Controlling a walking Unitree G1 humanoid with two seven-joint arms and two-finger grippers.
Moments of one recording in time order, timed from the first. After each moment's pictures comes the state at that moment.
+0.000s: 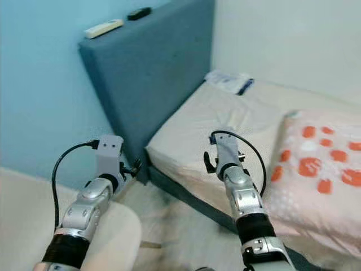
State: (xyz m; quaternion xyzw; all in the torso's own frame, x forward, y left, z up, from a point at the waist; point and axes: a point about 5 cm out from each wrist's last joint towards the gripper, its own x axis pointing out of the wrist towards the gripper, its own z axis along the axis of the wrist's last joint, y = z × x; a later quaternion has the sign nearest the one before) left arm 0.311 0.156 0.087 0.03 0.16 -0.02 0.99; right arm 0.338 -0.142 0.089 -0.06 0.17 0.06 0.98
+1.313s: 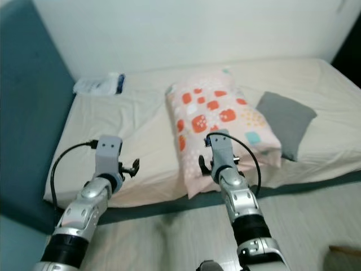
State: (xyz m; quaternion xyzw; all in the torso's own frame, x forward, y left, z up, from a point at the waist) left arm 0.313 0.155 0.088 0.03 0.15 -0.02 0.99; right arm 0.337 -0.141 0.087 -0.06 0.18 0.06 0.98
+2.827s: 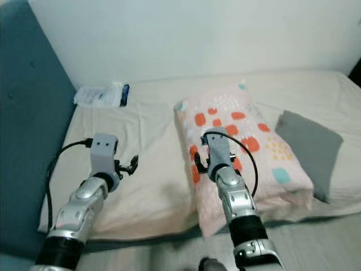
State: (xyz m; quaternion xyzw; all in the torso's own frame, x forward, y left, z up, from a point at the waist) left arm 0.312 0.148 0.097 0.00 0.12 -0.05 0.99; right arm 0.336 -0.141 0.091 -0.06 0.16 0.07 0.98
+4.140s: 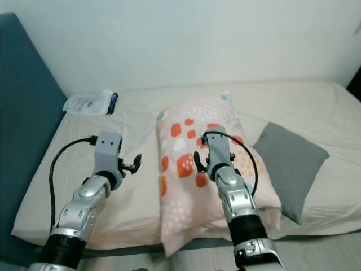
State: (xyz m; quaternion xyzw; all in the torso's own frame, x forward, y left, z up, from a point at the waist) left arm 0.310 0.148 0.094 0.02 0.12 -0.05 0.99; right arm 0.337 -0.141 0.093 -0.06 0.16 0.07 0.98
